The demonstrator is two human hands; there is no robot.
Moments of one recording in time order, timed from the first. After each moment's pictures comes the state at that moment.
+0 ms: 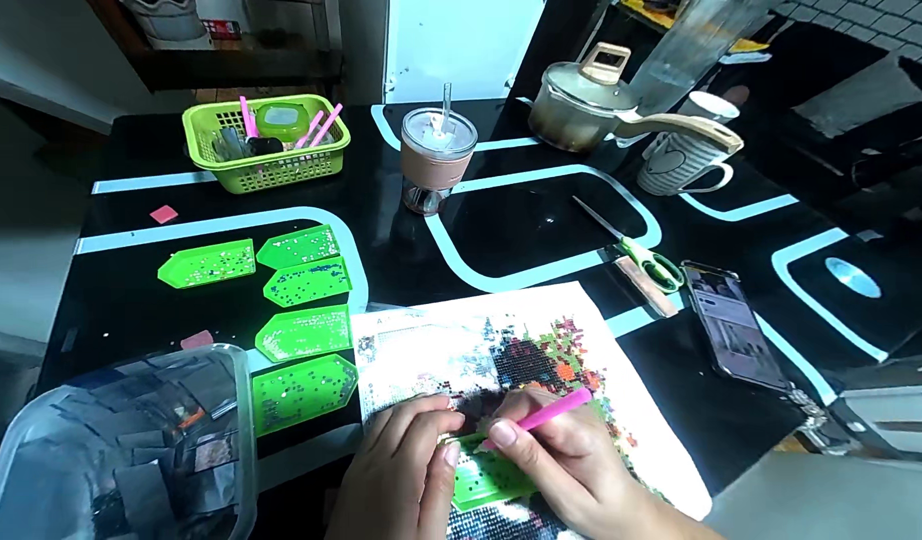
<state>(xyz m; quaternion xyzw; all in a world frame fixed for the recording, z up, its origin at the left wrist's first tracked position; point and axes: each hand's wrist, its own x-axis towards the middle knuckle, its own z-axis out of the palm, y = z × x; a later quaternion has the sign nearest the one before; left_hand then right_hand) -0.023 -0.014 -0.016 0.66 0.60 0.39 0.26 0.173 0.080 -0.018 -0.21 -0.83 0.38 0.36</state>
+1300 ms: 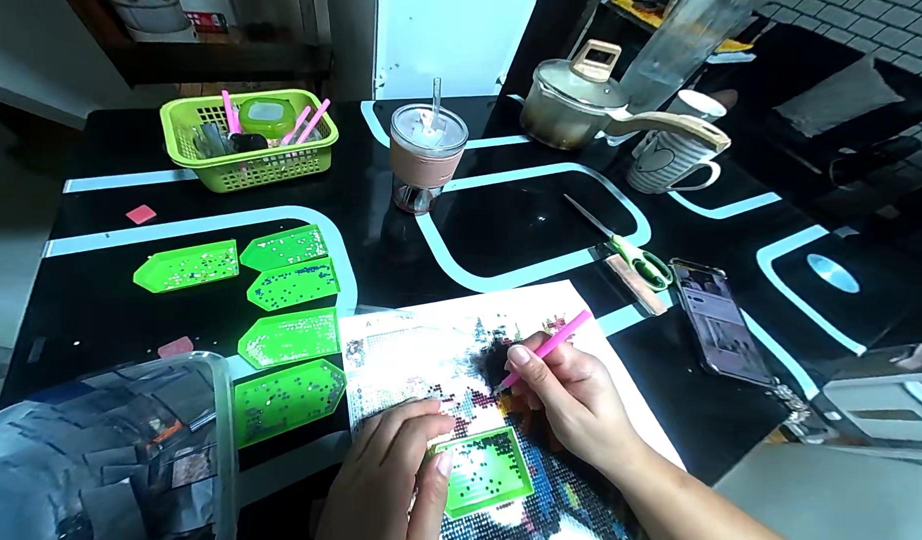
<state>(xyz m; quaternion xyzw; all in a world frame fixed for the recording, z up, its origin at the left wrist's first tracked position) -0.024 -0.014 -0.015 0.66 0.59 0.38 0.27 0.187 0.114 -0.022 -0.34 -0.76 0.40 0.38</state>
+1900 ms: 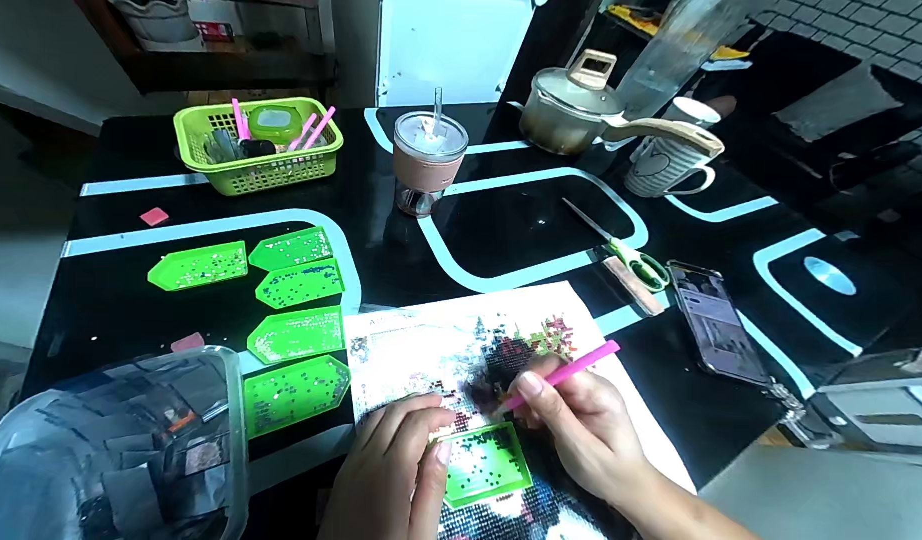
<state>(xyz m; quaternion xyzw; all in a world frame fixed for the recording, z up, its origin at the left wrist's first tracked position) -0.024 -0.014 -0.016 0.66 0.60 0.38 0.26 0.187 0.095 -0.017 -0.27 -0.77 0.41 0.40</state>
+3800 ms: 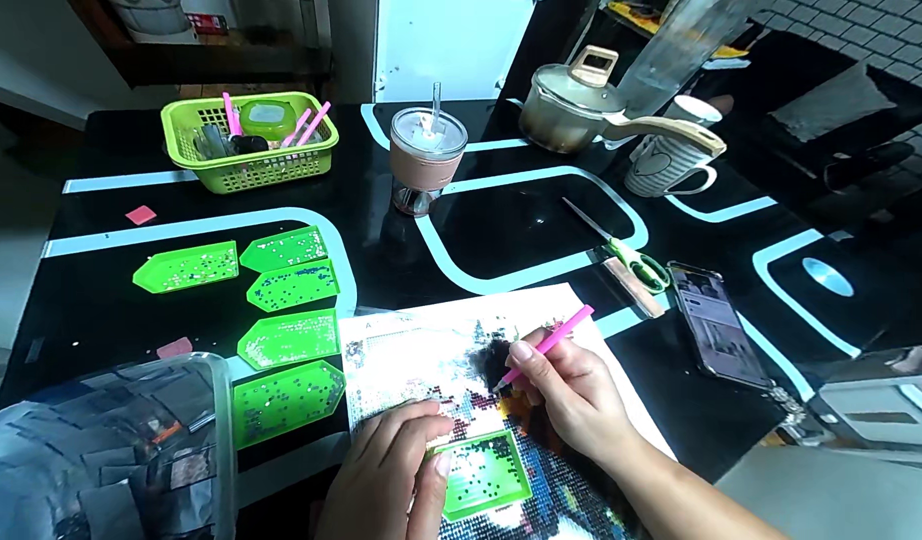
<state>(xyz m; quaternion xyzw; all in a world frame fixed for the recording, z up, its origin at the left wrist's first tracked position) -0.025 -0.014 -0.015 0.66 0.59 0.38 0.27 0.188 0.120 -0.022 -0.32 -0.76 0.41 0.39</state>
